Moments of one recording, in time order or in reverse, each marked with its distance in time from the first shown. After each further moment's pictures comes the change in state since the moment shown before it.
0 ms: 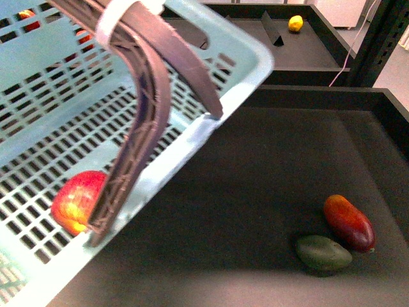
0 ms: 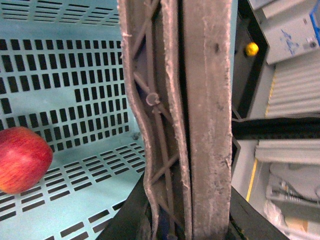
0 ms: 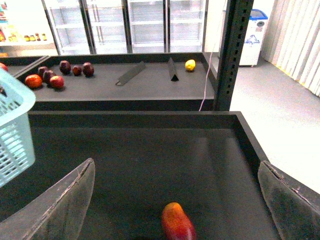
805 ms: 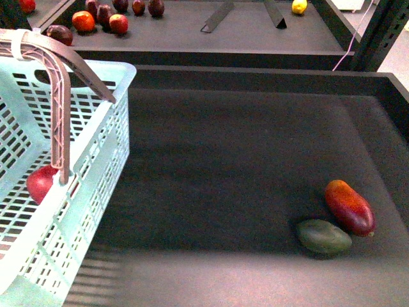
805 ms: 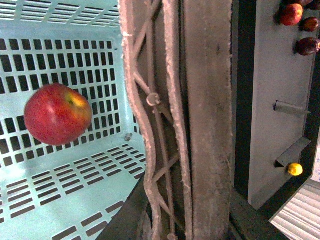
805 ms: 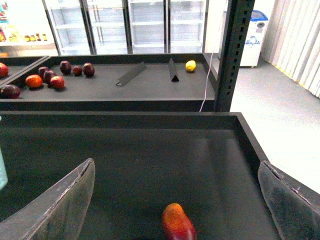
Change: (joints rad) left arm 0.452 0.342 0.062 0.071 0.172 -0.218; right arm 0.000 0.000 0.000 0.000 0.000 0.000
